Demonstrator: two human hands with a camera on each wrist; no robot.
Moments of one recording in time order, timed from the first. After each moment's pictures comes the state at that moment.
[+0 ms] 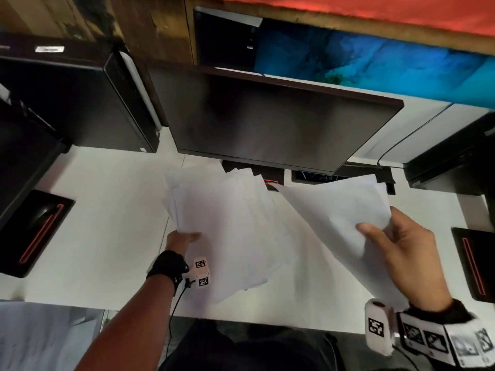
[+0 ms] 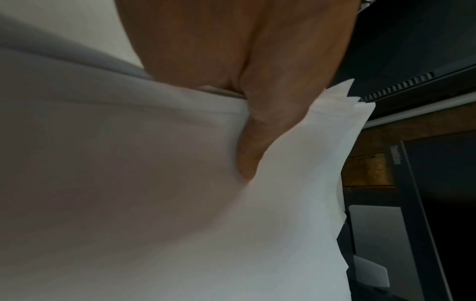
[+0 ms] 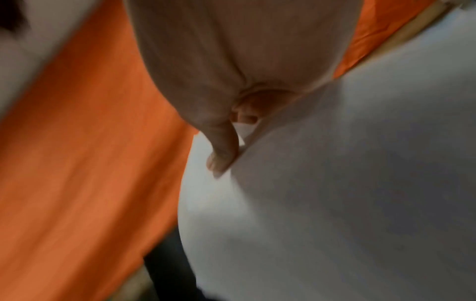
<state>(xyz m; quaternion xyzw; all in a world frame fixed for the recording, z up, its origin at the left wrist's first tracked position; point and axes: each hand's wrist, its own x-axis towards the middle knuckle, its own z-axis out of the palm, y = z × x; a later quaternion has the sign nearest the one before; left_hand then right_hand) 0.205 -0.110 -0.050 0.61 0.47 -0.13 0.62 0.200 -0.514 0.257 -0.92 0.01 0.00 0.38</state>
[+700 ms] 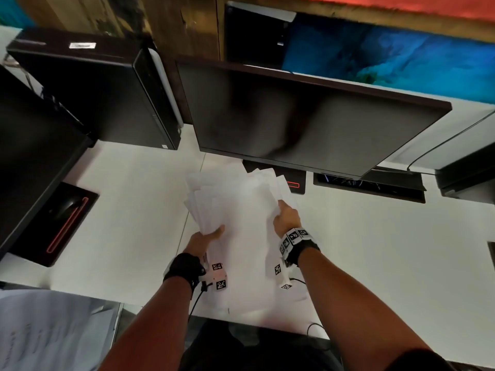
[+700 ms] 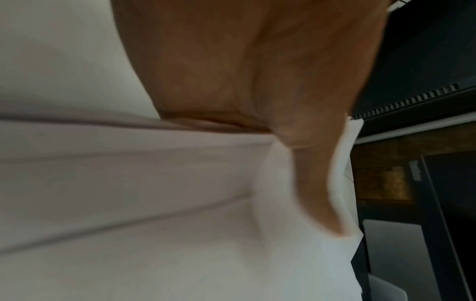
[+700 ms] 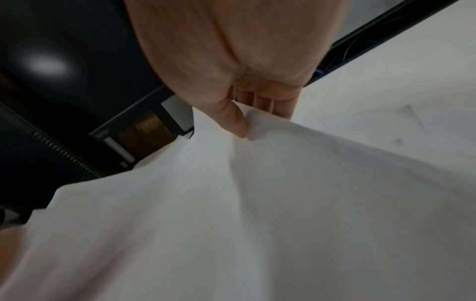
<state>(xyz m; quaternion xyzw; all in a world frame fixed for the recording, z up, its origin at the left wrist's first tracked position) 0.196 -0.111 -0.040 0.55 0.42 -0.20 0.69 0.308 -0.345 0.014 -0.93 0.06 0.23 0.28</state>
